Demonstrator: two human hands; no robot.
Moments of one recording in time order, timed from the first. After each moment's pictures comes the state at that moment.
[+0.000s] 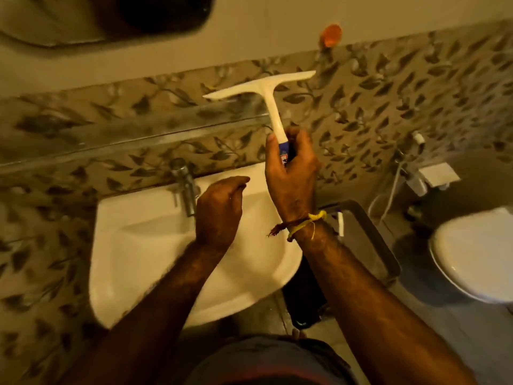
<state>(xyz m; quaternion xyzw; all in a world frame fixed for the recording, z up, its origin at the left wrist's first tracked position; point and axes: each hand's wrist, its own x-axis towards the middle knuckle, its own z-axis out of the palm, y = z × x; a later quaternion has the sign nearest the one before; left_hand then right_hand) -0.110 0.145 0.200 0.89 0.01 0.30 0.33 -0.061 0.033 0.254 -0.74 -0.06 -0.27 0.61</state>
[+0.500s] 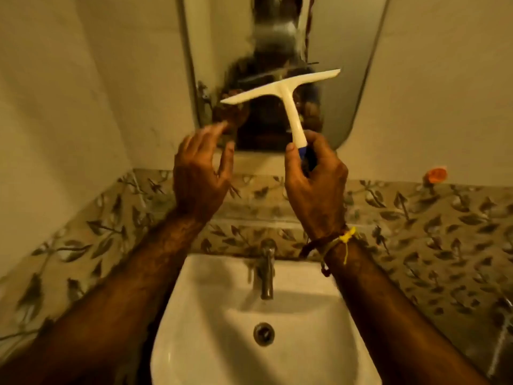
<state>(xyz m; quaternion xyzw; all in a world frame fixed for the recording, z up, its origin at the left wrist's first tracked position) -0.100 0.350 0.376 0.78 0.04 0.62 0.10 -0.058 0.175 0.399 -0.66 -0.30 -0.33 0.60</state>
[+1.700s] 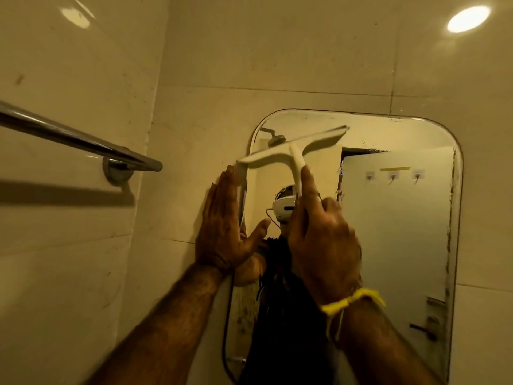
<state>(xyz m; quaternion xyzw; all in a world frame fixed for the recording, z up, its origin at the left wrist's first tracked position) 0.056 0.513 0.586 0.71 -0.01 0.71 0.01 0.053 0.324 0.606 -0.66 -0.34 -0.57 0.35</state>
